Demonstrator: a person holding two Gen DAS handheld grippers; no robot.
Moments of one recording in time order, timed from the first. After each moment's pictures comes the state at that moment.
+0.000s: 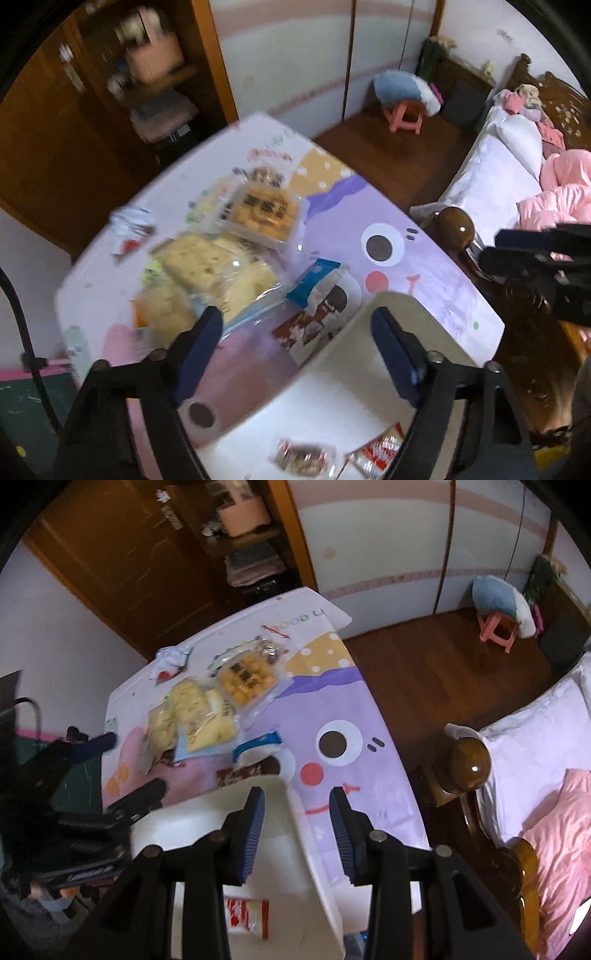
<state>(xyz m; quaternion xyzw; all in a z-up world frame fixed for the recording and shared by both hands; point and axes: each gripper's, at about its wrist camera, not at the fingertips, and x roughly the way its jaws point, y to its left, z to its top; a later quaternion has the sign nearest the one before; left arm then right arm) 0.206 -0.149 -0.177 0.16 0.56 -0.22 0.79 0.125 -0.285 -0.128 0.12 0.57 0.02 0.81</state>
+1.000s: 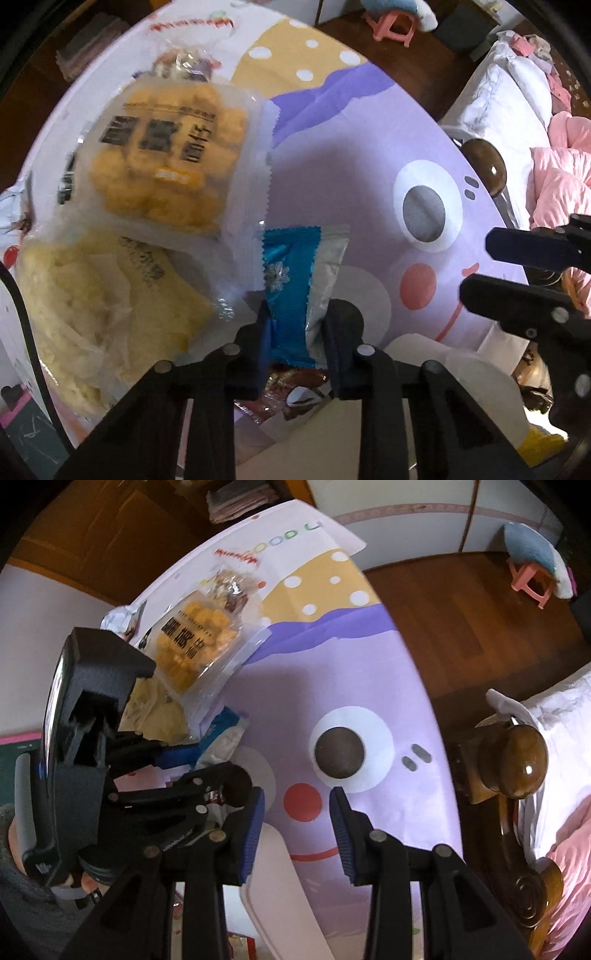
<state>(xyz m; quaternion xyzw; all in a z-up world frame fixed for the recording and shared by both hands) 0.268 -0.210 -0.339 0.19 0.68 -0.24 0.66 0.214 -0.288 -0.255 0.14 0.67 0.06 0.72</state>
